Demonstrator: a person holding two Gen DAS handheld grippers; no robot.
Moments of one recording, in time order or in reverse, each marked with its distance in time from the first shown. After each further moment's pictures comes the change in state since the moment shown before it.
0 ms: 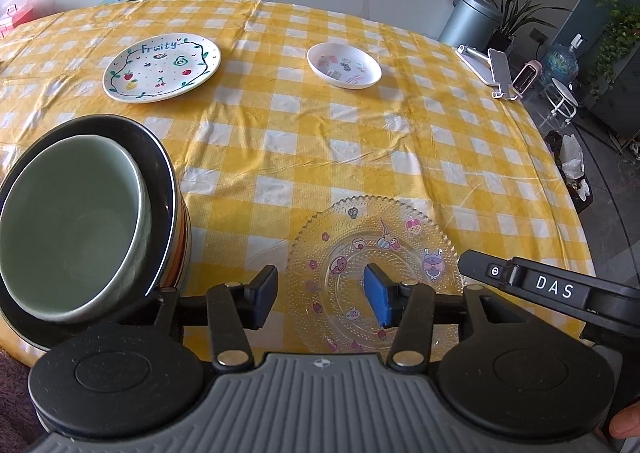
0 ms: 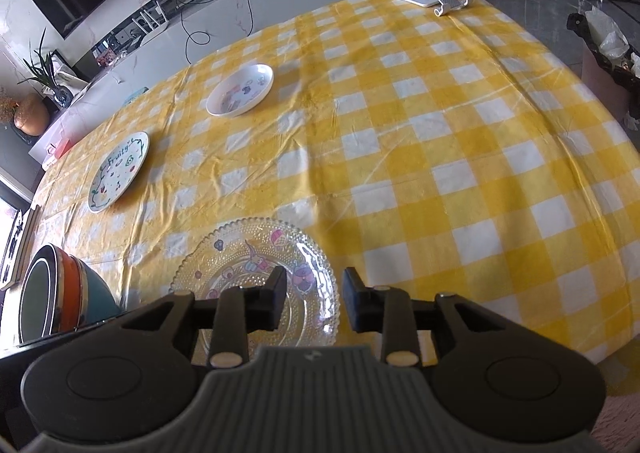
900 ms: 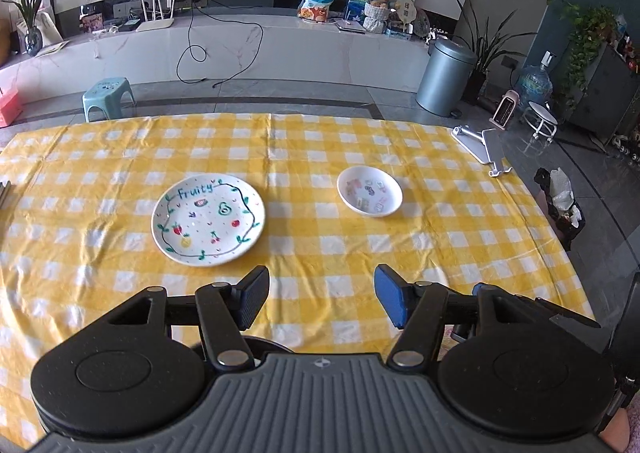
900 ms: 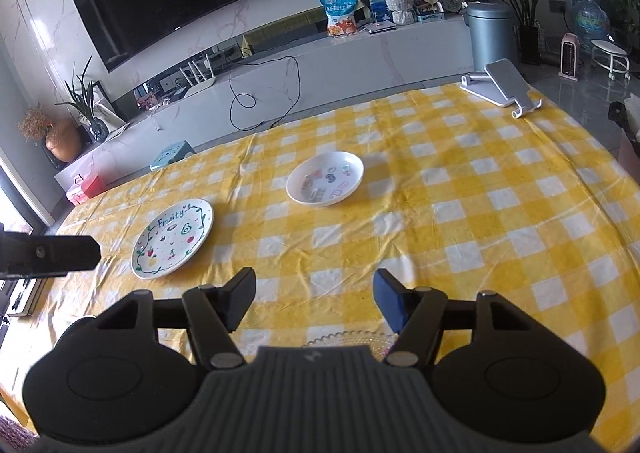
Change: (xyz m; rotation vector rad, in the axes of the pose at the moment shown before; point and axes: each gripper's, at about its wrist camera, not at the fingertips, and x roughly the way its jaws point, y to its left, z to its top) left arm -0.066 0.062 0.101 0.146 -0.160 -0.016; right arm 0.015 0.082 0.027 -0.116 -0.231 0.059
